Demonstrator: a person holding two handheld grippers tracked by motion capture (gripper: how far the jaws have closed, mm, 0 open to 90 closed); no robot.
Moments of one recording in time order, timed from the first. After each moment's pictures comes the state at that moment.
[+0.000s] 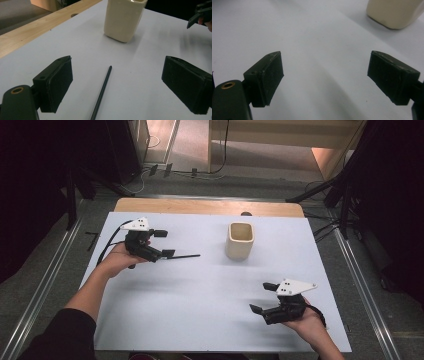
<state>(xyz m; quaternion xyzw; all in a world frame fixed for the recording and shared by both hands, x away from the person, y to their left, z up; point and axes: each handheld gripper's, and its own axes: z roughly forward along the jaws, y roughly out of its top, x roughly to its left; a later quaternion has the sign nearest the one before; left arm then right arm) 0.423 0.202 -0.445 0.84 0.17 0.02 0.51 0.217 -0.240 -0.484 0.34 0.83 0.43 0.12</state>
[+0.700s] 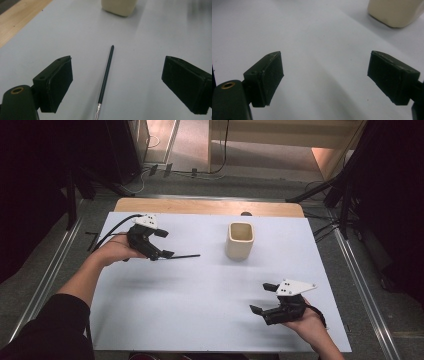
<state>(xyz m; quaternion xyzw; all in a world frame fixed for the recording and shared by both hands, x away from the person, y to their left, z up) 0.433 0.187 -0.428 0.92 0.13 0.02 0.37 0.216 -0.239 -0.485 0.34 0.83 0.43 0.12</state>
